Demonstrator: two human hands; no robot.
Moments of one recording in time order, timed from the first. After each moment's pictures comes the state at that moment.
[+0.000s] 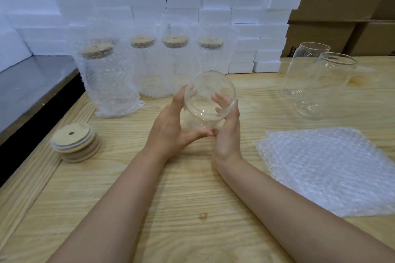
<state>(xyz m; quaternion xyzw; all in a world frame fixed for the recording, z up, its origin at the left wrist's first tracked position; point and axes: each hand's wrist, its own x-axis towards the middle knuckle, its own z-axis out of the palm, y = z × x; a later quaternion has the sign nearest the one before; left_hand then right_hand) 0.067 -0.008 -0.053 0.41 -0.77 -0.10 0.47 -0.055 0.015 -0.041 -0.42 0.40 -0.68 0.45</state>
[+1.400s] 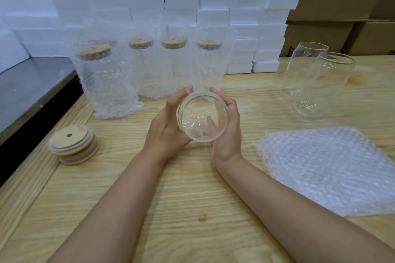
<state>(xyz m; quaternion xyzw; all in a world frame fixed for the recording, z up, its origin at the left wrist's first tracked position) 0.064 -0.008 -0.056 0.40 -0.76 -0.03 0.52 -0.058 0.005 -0.052 -0.42 0.32 -0.70 0.47</state>
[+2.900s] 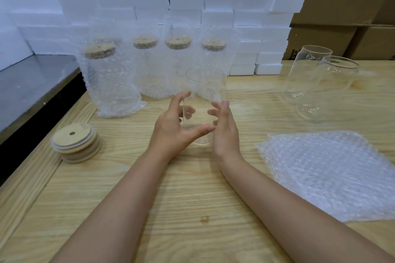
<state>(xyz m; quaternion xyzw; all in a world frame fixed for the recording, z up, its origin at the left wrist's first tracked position) 0.063 -0.008 -0.055 0.50 -0.69 -0.20 0.48 -0.056 0.009 -0.050 -0.48 0.51 -0.60 0.39</state>
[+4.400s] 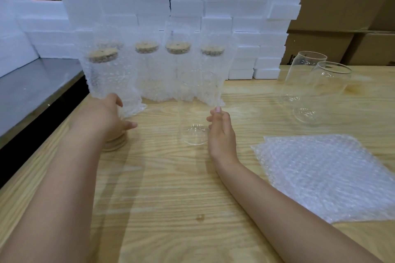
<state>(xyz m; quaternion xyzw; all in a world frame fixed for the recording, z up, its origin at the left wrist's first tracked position) 0.162 0.001 0.015 0.83 -0.56 -0.05 0.07 -0.059 0.007 -0.056 -0.50 0.53 -0.58 0.37</state>
